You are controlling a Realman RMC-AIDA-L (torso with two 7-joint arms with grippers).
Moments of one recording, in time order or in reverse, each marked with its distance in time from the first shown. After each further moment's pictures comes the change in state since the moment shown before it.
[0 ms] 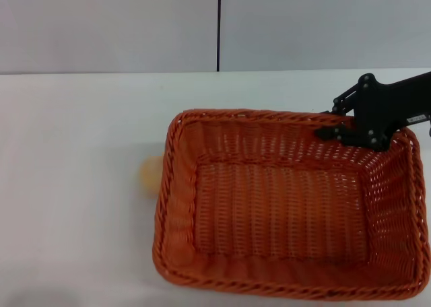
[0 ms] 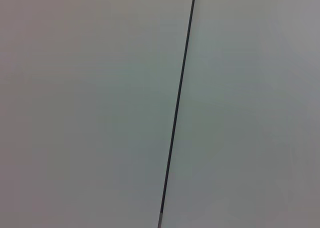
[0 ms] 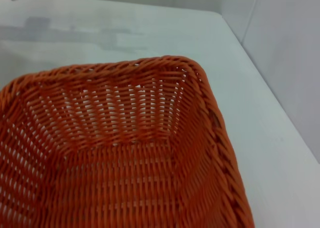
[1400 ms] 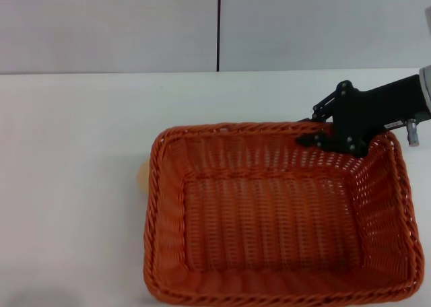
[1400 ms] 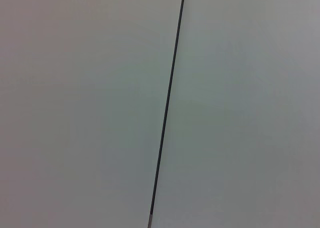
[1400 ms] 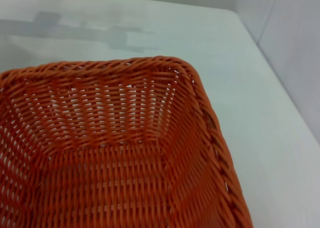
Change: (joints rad) left arm 0.002 -0.001 0.023 0.011 0.000 0.020 0.000; right arm 0.020 0.039 -0.026 0.012 -0.015 -0.046 -0.014
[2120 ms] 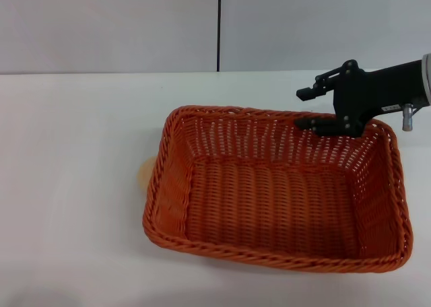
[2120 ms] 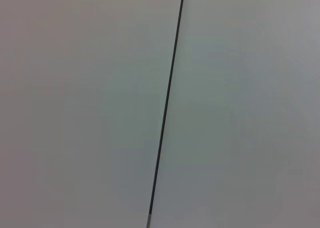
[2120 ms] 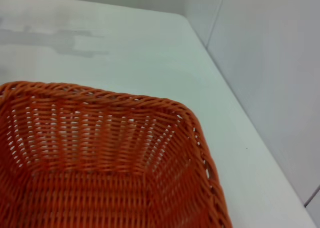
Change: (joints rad) left arm -0.001 0.000 0.002 0.002 0.000 0.000 0.000; right arm -0.058 0.046 0.002 -0.126 0.035 -0.073 0.072
